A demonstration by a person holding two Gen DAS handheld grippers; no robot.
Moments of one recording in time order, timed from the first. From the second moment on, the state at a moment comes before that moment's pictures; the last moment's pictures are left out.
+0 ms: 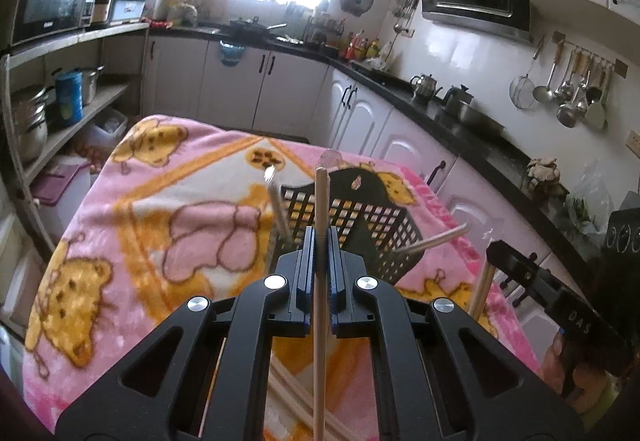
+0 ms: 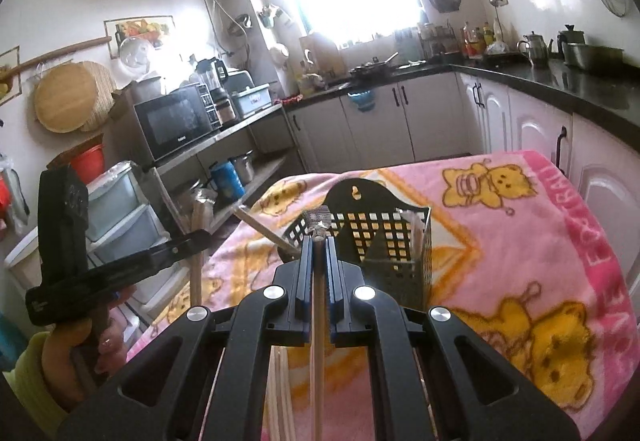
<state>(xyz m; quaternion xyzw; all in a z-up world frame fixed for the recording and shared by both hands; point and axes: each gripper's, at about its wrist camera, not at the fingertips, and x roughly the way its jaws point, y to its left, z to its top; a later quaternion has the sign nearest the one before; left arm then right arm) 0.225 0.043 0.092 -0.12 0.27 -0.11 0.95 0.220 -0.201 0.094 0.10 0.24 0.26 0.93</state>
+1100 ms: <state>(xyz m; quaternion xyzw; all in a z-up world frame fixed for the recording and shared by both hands) 0.301 -0.006 0.149 -0.13 0.17 -0.11 0.97 0.272 -0.216 0.140 0.14 0.16 0.22 0.95</state>
